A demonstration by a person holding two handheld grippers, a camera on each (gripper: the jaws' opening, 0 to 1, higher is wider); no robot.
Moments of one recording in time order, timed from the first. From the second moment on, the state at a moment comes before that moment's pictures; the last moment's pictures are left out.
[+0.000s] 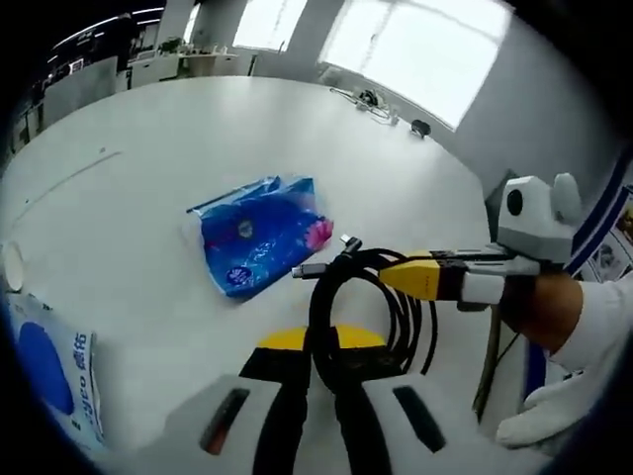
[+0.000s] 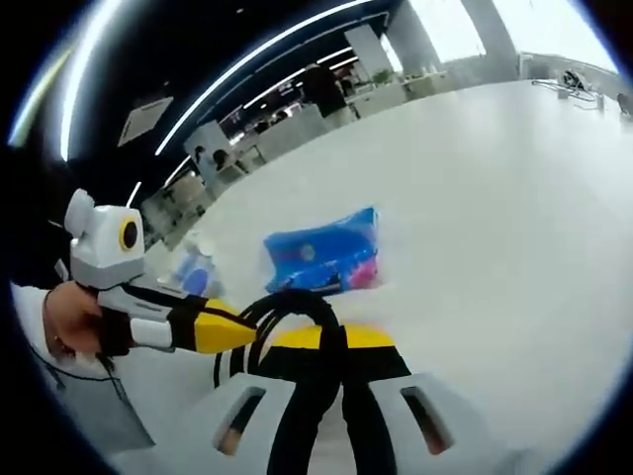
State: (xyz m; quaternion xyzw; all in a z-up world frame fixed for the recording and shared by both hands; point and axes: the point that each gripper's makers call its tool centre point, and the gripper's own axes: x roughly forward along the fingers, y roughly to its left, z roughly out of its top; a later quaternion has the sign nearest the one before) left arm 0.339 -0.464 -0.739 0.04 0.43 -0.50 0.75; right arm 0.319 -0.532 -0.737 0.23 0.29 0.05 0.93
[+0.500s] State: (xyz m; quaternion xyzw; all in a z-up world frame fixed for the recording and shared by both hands) left arm 0.342 -0.462 -0.749 0.01 0.47 -0.48 0.74; right arm 0.321 -0.531 -0.751 0.23 0.30 0.04 0.92
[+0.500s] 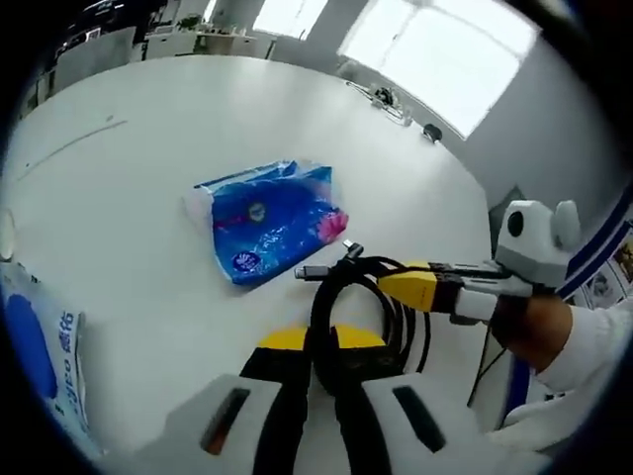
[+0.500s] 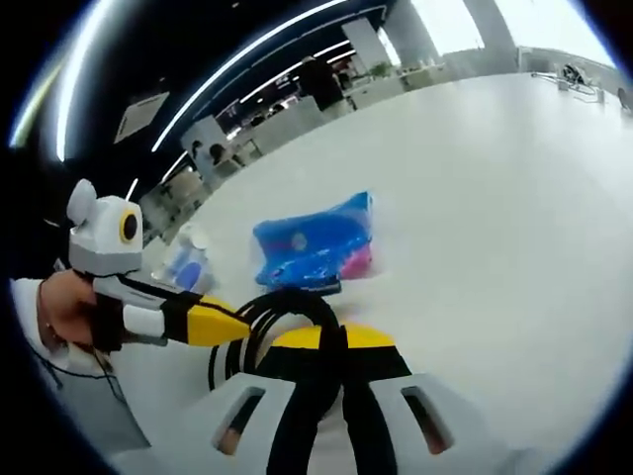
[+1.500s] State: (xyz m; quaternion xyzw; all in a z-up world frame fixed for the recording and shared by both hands) left arm 0.344 -0.462 -0.752 -0.02 0.47 -0.48 0.74; right arm 0.324 -0.533 -0.759 0.21 0.31 0.05 0.93
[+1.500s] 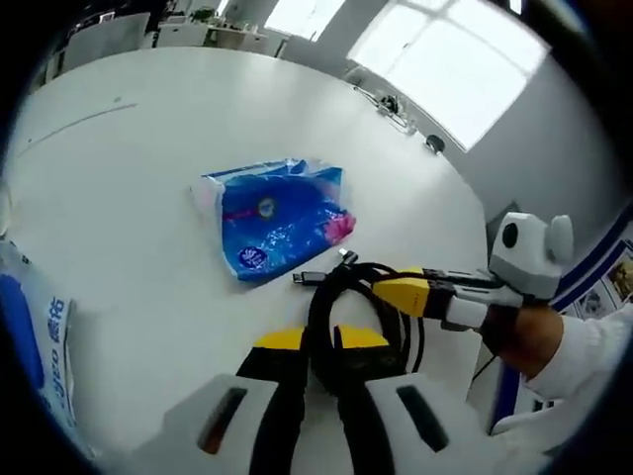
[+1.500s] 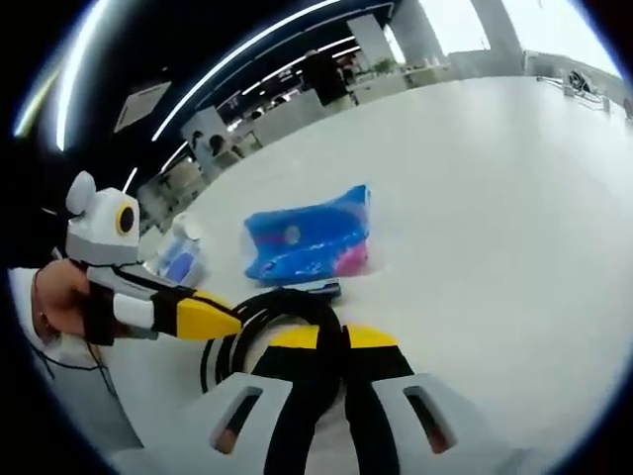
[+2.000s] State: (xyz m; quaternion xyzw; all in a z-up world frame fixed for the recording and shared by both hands) left arm 0.343 -0.461 -0.749 -0.01 0.46 -0.49 0.74; right arm 0.324 -0.534 -0.758 0.19 0.32 0.05 0.93
